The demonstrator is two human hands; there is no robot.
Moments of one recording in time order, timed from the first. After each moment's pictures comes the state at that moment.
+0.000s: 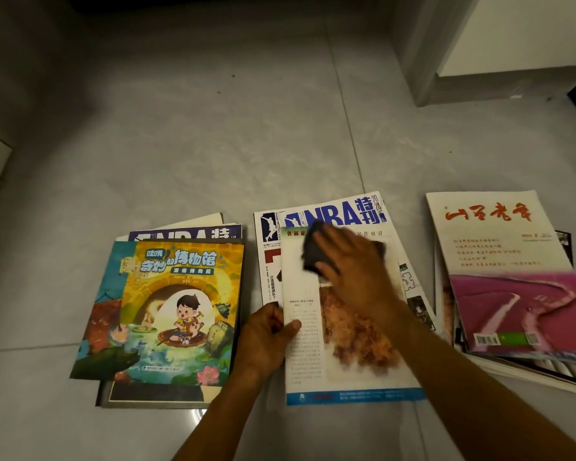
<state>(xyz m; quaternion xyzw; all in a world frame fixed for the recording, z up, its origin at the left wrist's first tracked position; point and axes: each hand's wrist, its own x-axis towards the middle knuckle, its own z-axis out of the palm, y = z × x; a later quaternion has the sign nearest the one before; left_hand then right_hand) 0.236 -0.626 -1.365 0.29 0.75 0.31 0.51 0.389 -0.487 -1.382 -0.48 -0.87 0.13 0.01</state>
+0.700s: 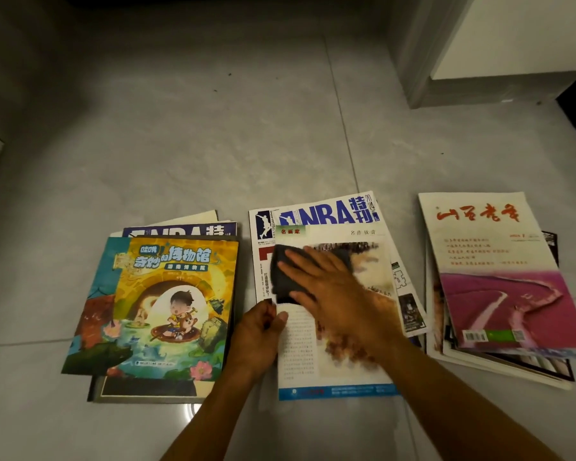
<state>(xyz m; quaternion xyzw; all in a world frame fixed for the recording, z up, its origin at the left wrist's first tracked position) 0.237 -0.629 -1.361 0.31 0.76 0.29 0.49 0.376 -0.522 -1.375 -0.35 -0.93 0.13 0.00</state>
